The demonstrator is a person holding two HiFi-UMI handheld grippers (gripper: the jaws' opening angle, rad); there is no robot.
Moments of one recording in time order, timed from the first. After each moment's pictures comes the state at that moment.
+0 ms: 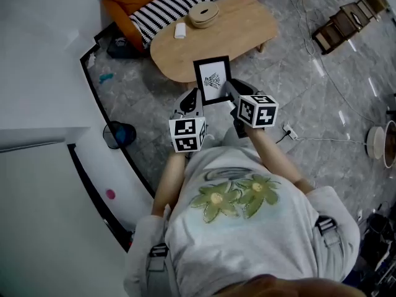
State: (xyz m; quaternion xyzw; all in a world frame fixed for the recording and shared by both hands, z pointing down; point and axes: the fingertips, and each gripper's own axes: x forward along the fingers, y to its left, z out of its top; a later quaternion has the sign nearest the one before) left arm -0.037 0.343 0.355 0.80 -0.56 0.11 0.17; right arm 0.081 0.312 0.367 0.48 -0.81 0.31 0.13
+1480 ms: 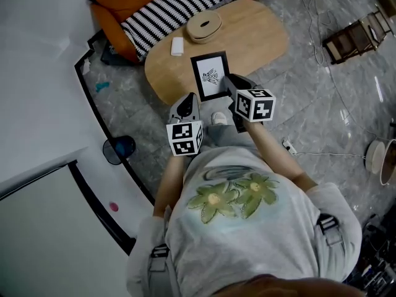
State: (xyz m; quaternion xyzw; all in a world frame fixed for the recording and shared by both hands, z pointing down) left arm -0.034 0.139 0.413 0.78 -0.57 0.15 0.22; right arm 0.092 0.077 0.415 0.46 -0.80 0.34 0.16
